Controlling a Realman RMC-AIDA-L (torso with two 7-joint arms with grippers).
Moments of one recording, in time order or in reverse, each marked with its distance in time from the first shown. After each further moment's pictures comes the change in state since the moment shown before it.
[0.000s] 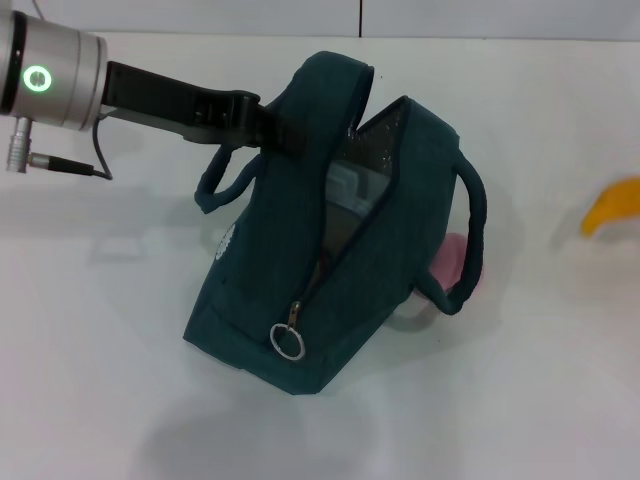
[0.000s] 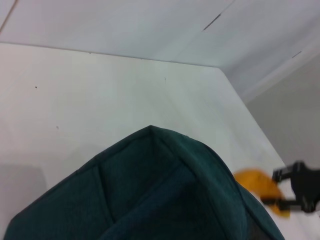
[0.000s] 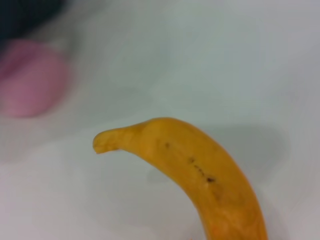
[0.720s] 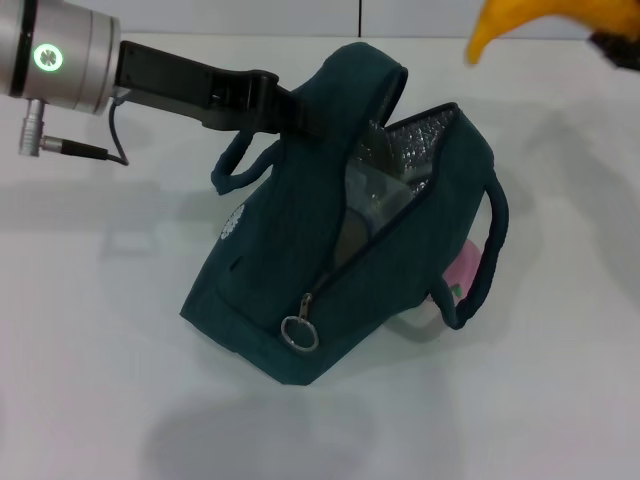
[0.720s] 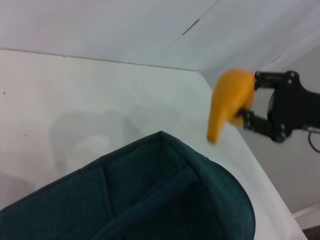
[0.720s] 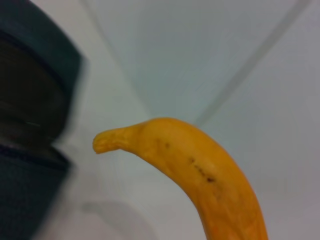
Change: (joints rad) left arm -0.030 -0.001 0.000 -0.004 -0.039 0.016 -0.033; right arm 0.047 0.004 -0.090 -0.074 0.247 0.460 -0.347
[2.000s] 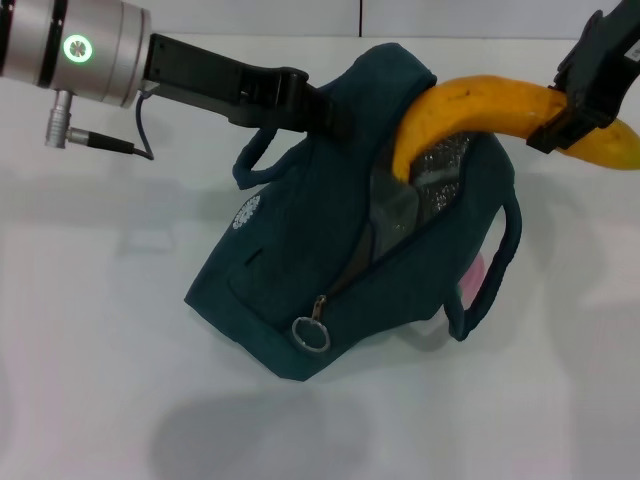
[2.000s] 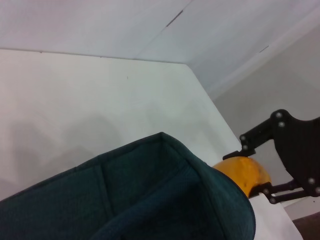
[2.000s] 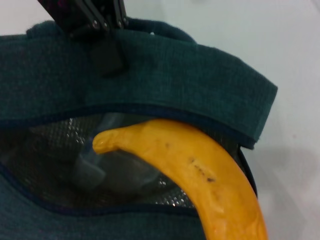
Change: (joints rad) left arm -0.036 -0.015 0.017 -0.007 0.000 0.001 -0.005; right arm 0.632 -0.006 0.198 0.345 -0.249 -0.767 0.221
